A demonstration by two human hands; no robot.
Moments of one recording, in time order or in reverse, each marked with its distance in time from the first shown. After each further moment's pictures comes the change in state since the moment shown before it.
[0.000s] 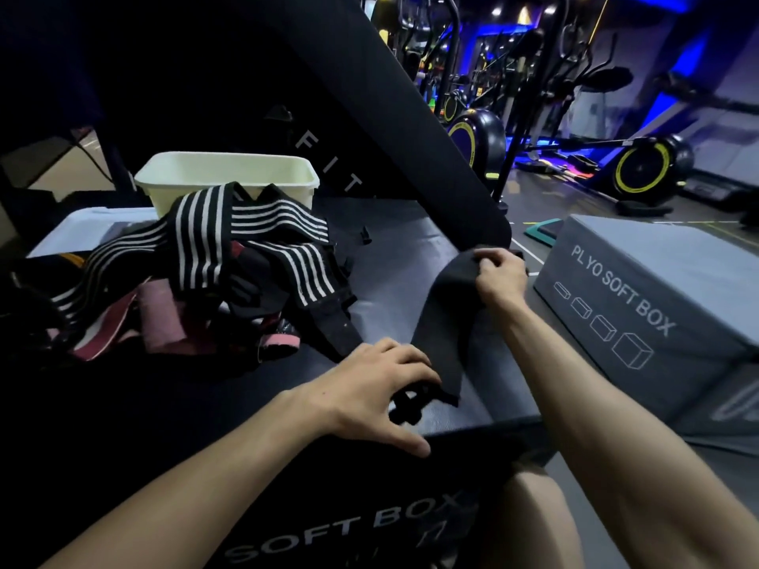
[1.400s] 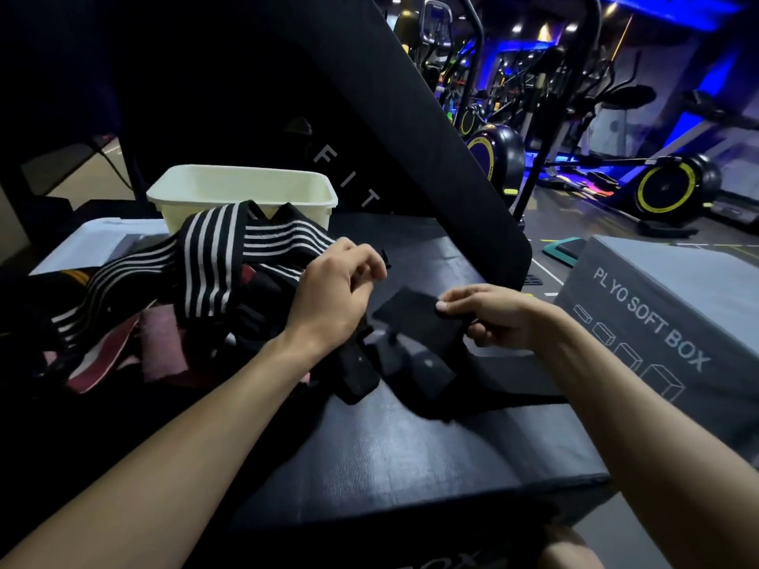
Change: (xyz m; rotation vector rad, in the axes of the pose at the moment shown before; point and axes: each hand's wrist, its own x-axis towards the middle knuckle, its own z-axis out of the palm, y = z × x) left_hand 0.040 -0.080 -0.072 -0.115 0.889 -0.325; right_hand 0.002 -0.044 0.003 0.094 -1.021 0.279
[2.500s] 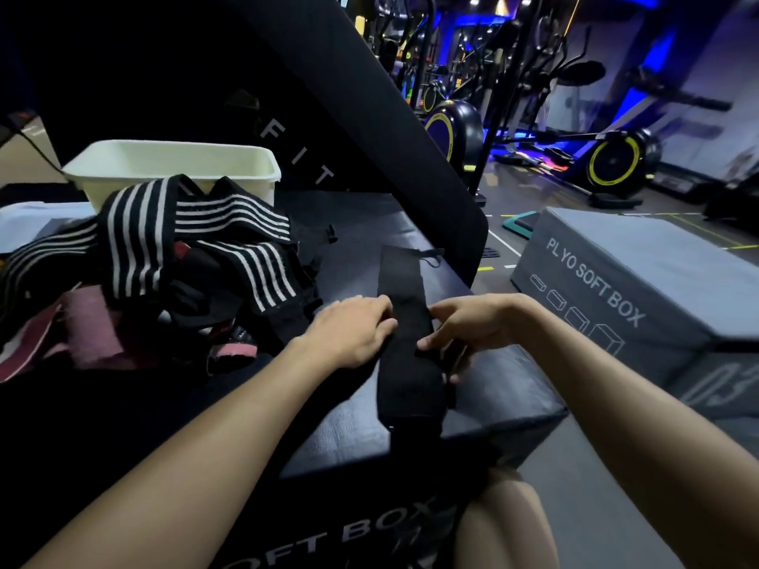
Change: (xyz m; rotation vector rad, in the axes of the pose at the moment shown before) left_hand -0.036 0.034 0.079 0.370 -0.752 -0.004; right_hand -0.055 0.036 -0.013 -0.271 -0.208 0.209
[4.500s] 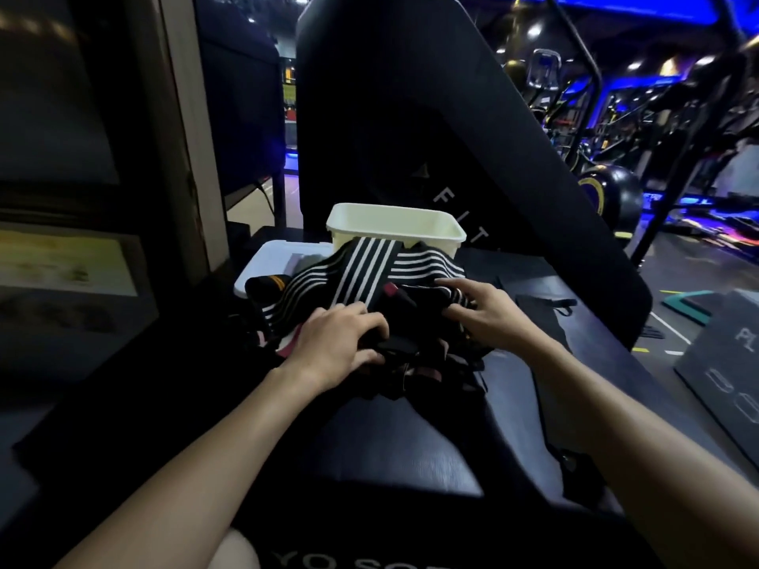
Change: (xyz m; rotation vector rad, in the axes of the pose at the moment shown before) left_hand -0.184 -0.156 -0.098 0.132 0.361 -0.242; right_hand 0.081 -0.147 0.116 -0.460 0.577 -0.756
